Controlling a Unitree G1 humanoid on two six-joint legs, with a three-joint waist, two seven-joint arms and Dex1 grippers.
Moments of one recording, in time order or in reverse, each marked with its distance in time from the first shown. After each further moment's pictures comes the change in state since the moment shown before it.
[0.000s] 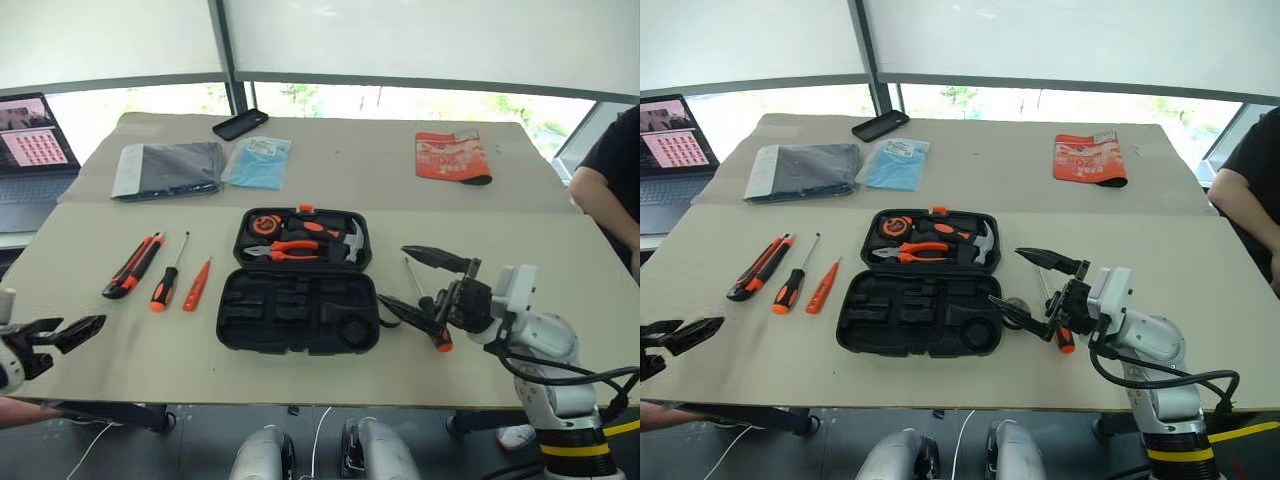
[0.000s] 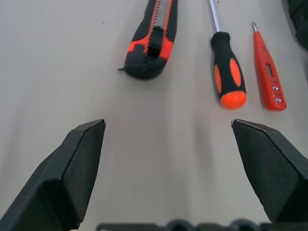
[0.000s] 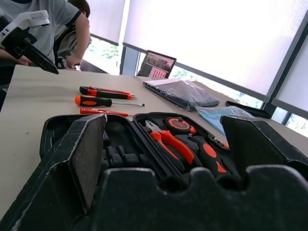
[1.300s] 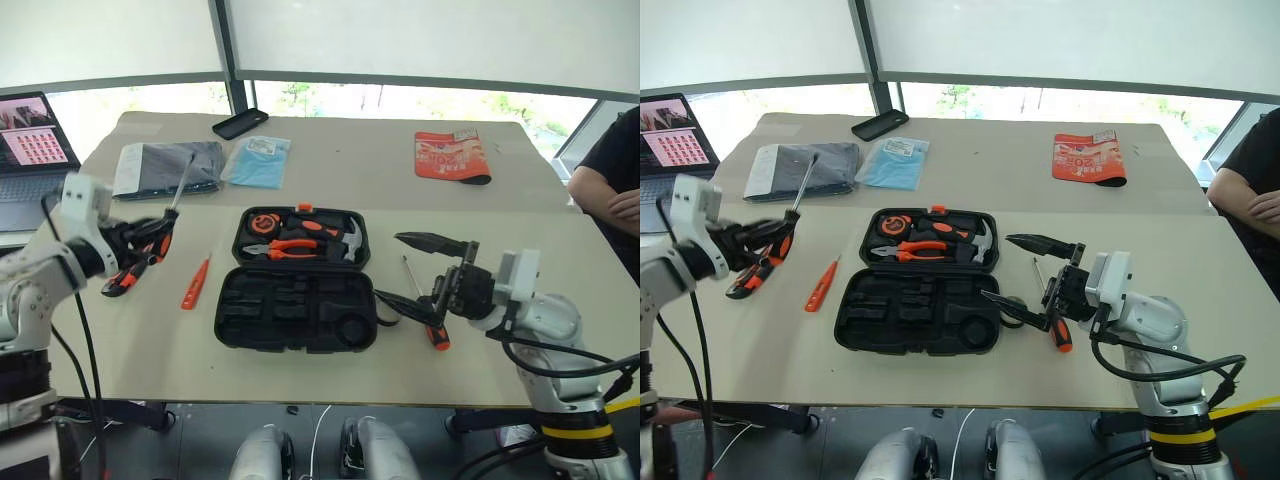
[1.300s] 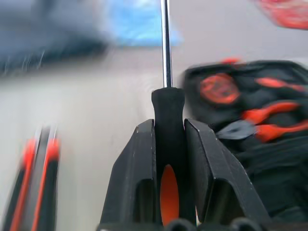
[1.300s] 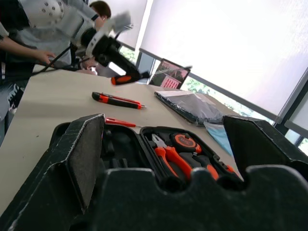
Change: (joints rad) left arm -0.589 0.004 -0.490 0.097 0.256 -0.341 -0.316; right arm -0.092 -0.081 -0.025 -0.041 0.036 0.075 0.031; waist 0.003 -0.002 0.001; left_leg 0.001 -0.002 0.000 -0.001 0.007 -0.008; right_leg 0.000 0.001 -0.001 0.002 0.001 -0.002
